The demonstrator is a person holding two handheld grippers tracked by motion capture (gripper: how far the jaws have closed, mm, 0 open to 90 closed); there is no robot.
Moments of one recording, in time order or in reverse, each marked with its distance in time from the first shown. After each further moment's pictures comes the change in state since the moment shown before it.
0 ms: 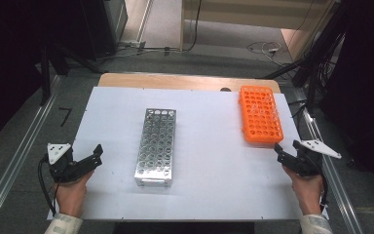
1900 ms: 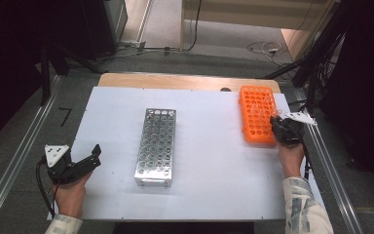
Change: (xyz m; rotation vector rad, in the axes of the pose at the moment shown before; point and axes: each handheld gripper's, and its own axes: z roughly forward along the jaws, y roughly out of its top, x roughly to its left) left arm -0.001 0.000 -0.006 -0.031 0.022 0.003; right arm -0.001 0.043 0.088 -0.036 -0.047 -0.006
